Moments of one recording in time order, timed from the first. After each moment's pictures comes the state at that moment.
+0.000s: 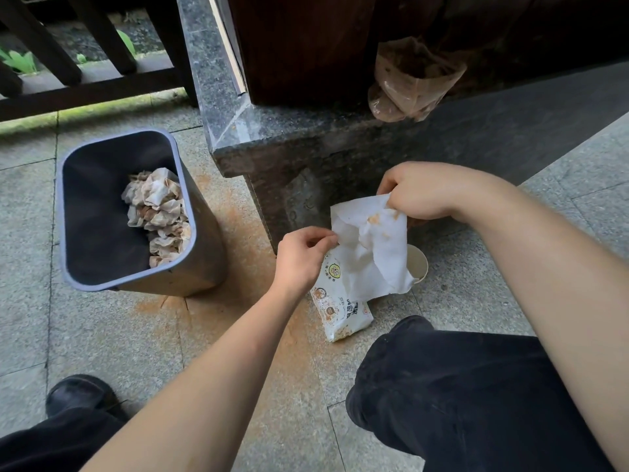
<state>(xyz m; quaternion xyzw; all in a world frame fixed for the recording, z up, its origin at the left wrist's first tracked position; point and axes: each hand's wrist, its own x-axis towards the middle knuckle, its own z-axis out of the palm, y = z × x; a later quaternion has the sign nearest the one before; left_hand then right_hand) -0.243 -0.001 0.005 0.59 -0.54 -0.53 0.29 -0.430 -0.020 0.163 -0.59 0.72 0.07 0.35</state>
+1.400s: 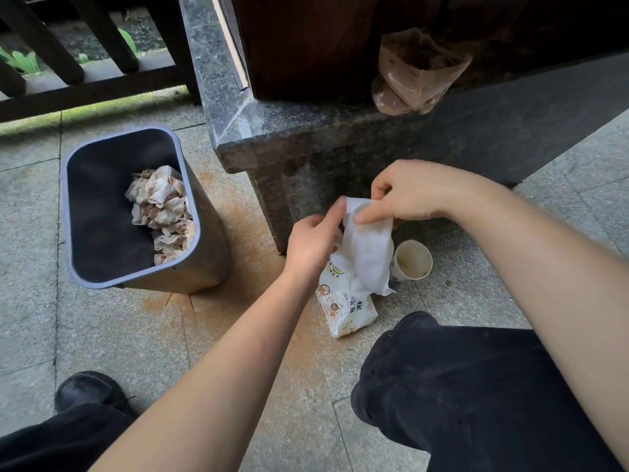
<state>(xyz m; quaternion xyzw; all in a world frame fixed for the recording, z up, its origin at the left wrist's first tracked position) -0.258 -0.003 0.044 0.62 -0.43 -0.60 0.27 -0.418 -0.017 0.156 -0.63 0.69 0.05 0.36</state>
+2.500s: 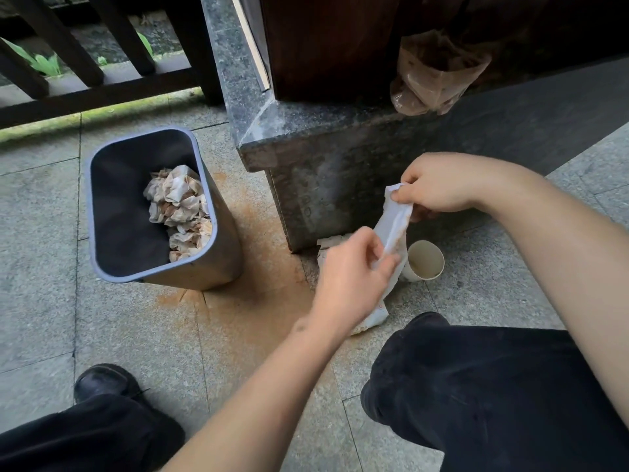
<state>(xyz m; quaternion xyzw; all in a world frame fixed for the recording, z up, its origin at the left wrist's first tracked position) -0.258 0.056 0.083 0.54 -0.67 -0.44 0.25 -0.431 -0.023 0.157 -0.60 0.70 0.07 0.37</state>
